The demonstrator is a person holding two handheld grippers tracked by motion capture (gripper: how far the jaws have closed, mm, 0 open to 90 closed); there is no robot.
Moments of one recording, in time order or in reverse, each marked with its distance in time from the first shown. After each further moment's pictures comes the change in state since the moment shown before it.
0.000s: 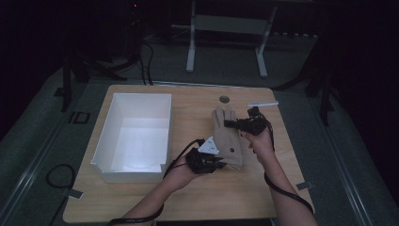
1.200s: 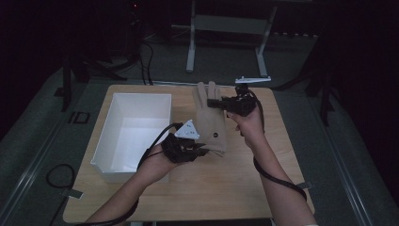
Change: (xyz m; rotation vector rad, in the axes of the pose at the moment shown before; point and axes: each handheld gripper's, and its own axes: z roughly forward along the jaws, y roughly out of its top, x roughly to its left) left arm -0.002 0.027 -0.097 0.016 0.109 -0.016; right arm 0.082 0.077 -0.005 -0.078 0.111 -0.098
